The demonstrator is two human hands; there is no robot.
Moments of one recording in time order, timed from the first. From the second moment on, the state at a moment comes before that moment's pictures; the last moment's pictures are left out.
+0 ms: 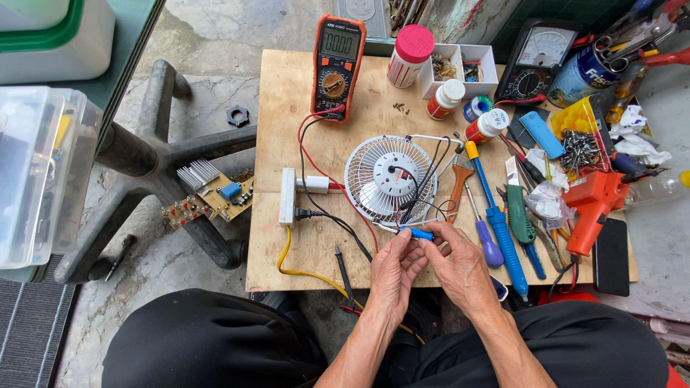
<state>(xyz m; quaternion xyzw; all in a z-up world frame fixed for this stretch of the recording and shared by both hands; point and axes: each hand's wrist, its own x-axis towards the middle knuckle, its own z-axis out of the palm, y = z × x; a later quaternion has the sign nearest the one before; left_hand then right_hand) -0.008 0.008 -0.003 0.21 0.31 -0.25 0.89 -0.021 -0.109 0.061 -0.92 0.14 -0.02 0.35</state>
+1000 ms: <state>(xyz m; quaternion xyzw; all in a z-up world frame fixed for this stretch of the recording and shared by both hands) -0.007 0.020 0.022 0.30 0.31 -0.28 0.86 -0.024 -0.103 0.075 -0.86 0.21 0.01 0.47</state>
